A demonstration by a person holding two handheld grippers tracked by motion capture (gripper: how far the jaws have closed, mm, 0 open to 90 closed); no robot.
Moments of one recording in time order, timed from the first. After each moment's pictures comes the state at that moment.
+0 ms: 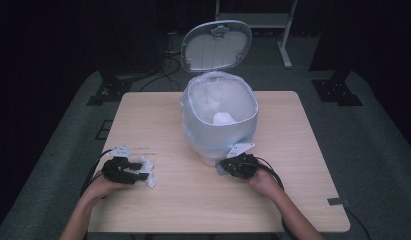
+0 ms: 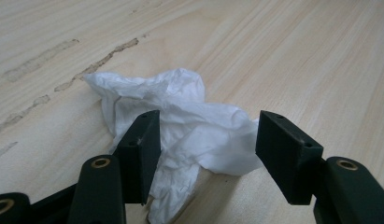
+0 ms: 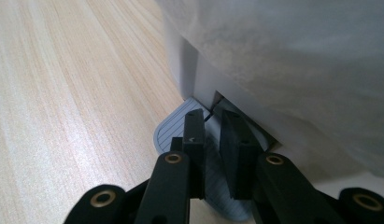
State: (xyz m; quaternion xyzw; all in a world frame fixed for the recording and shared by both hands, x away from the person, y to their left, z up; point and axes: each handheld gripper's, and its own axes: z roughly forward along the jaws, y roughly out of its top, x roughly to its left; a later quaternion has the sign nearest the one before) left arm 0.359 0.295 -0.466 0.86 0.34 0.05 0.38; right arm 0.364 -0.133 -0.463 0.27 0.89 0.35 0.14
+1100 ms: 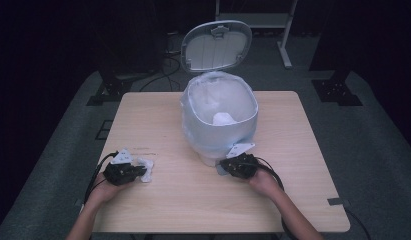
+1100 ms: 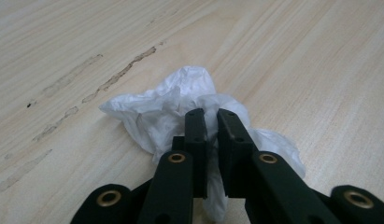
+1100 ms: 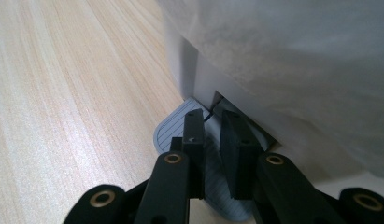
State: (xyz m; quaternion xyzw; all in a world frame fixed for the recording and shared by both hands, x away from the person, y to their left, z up) left arm 0.348 0.288 -0.470 0.87 0.31 0.14 0.36; right arm 0.364 -0.133 -0.463 0.26 0.89 0.35 0.14
